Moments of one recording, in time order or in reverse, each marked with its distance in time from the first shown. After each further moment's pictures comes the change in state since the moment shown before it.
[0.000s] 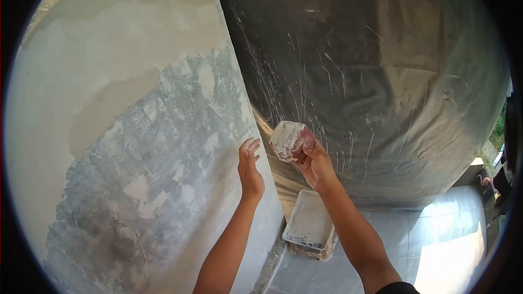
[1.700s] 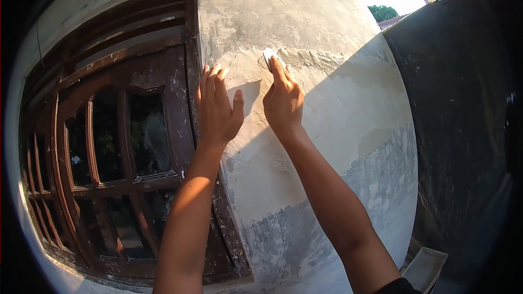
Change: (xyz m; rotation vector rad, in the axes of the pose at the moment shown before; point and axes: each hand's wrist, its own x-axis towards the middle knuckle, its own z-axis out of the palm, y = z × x) left_hand -0.084 0.606 -0.358 1.861 0.572 1.175; right_hand -0.256 0.036 0.631 -0.218 -0.146 -1.560
